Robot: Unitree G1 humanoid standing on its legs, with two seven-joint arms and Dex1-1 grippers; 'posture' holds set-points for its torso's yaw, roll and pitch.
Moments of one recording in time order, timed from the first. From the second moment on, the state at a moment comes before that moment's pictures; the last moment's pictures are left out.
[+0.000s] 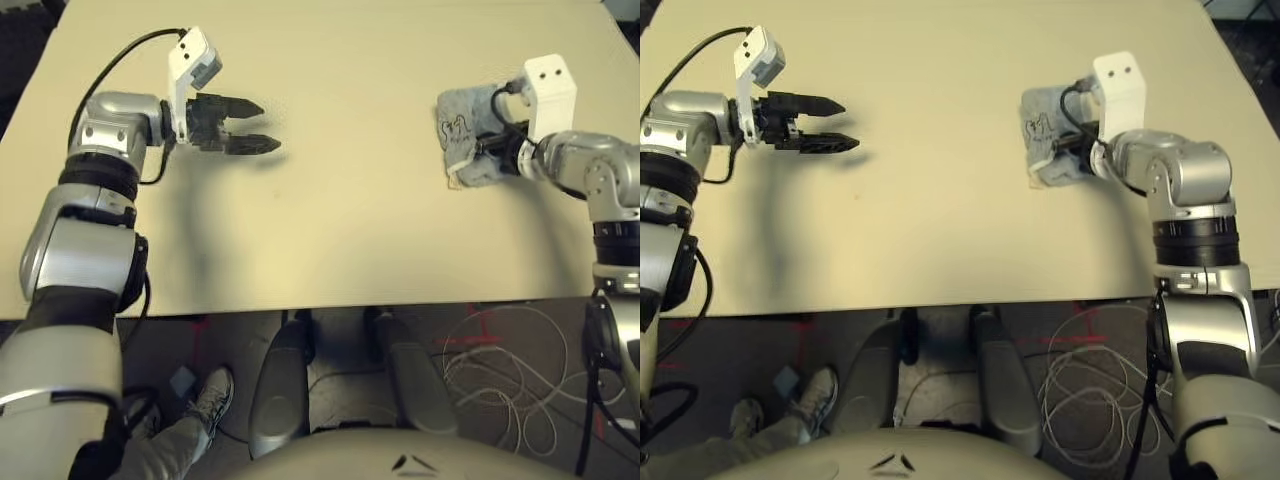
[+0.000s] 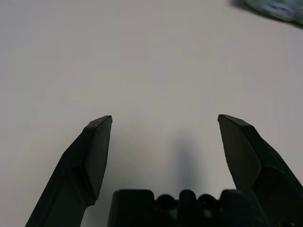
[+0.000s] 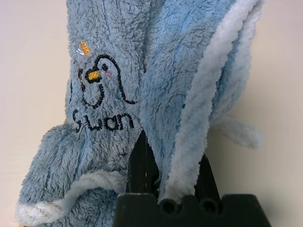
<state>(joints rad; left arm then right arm) -1.25 0.66 -0.19 1.19 -0.31 -0.06 -1.09 -0.80 -0.61 -0.05 0.17 0.35 1.04 0.30</state>
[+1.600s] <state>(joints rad) -1.36 1.07 -0.59 0.84 -0.55 0.36 -1.61 -1.14 0.17 -0.20 0.32 0.65 1.39 0.03</state>
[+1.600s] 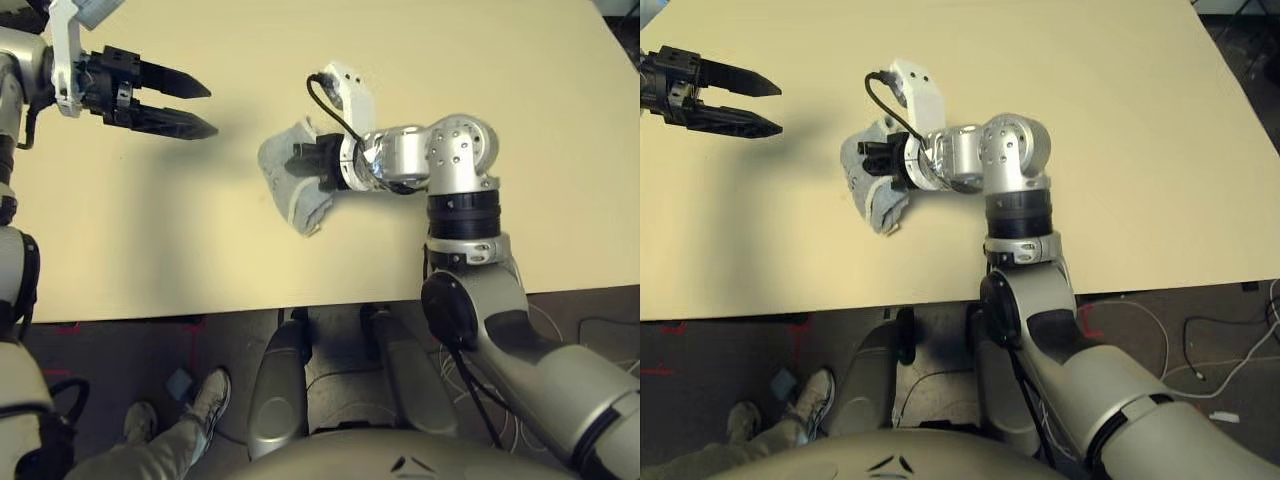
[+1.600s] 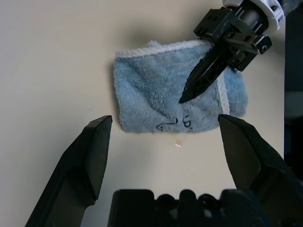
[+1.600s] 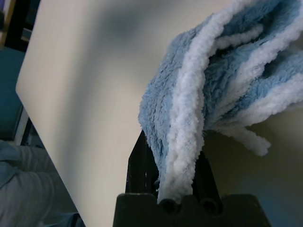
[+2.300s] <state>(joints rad) -1.32 1.01 -0.59 0.88 -0.55 0.35 -1.61 -1.13 0.17 -0.01 0.41 0.75 1.29 -0.02</state>
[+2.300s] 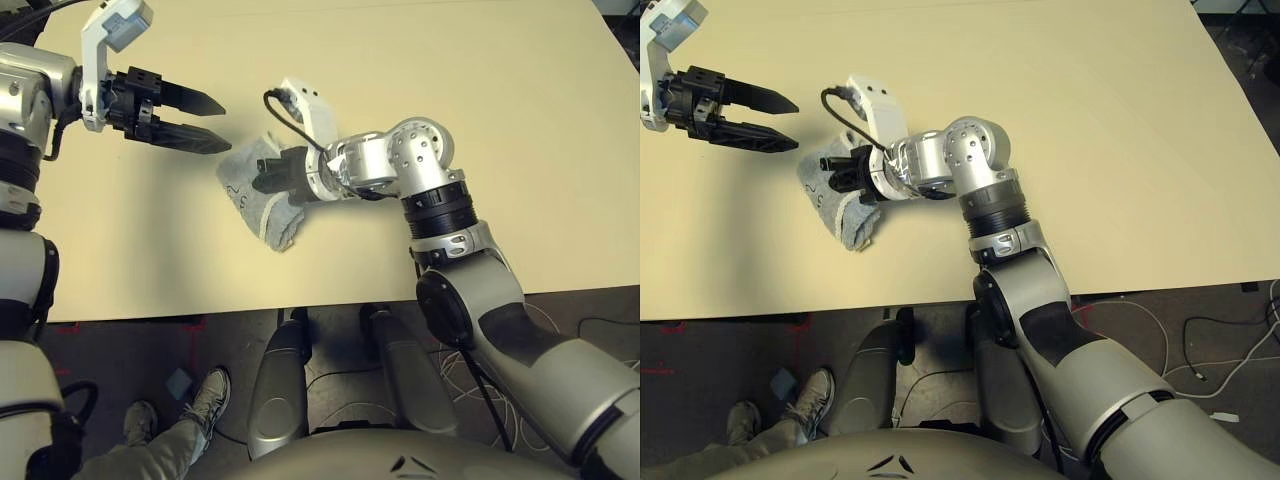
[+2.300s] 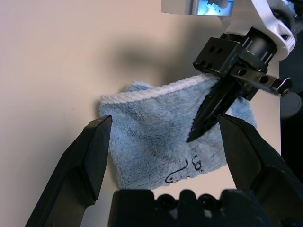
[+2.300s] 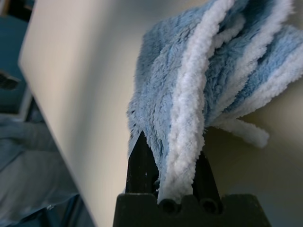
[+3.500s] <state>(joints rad) -1.38 0.77 -0.19 1.25 -0.16 0.07 -1.40 -0.79 -0.61 -0.14 0.10 0.40 1.19 0.16</state>
